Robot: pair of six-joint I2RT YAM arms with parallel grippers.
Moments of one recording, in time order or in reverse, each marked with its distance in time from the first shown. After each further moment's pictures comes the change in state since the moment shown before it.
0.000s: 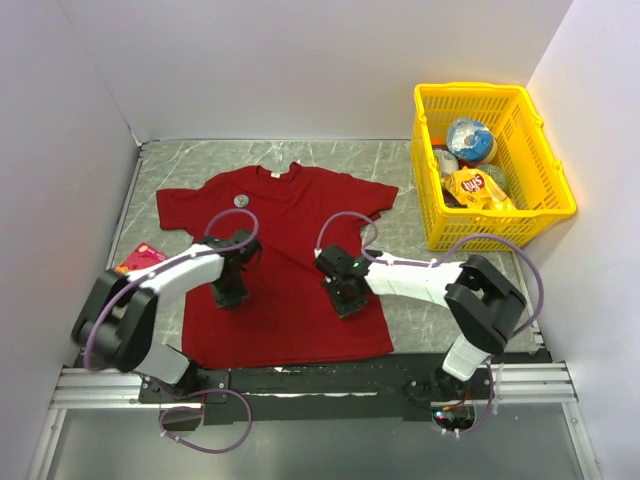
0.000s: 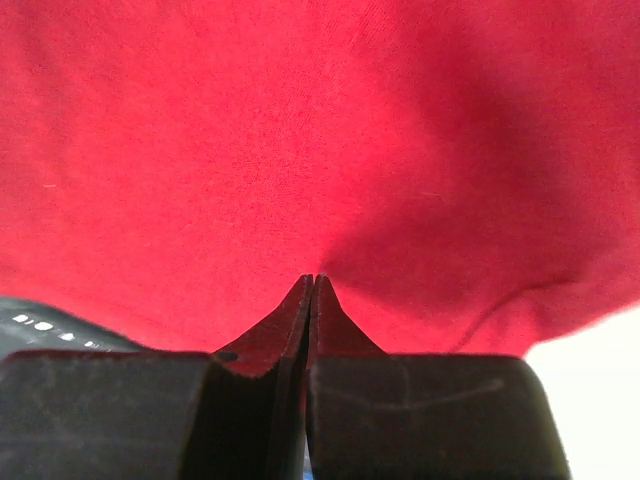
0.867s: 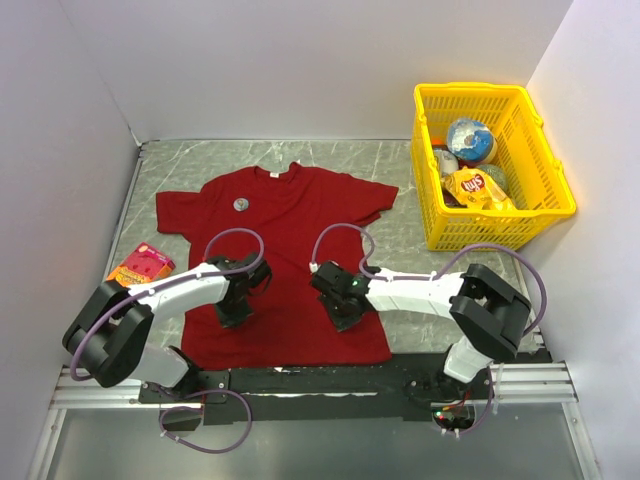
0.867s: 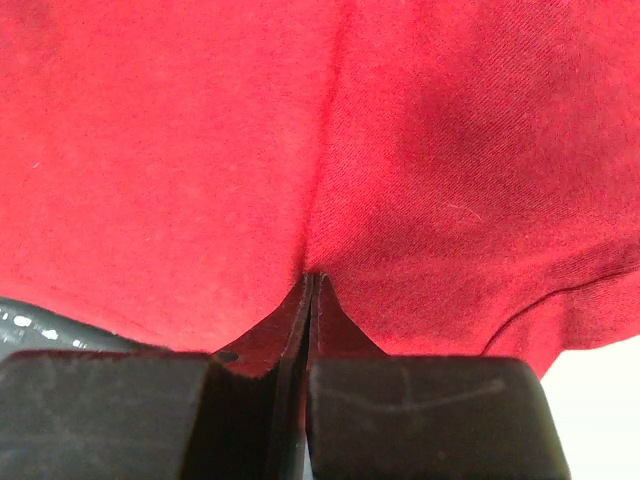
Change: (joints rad) left arm -0.188 -0.024 -0.122 -0.032 -0.047 -0.261; right arm 0.119 -0.012 -0.087 0.073 0.039 0.056
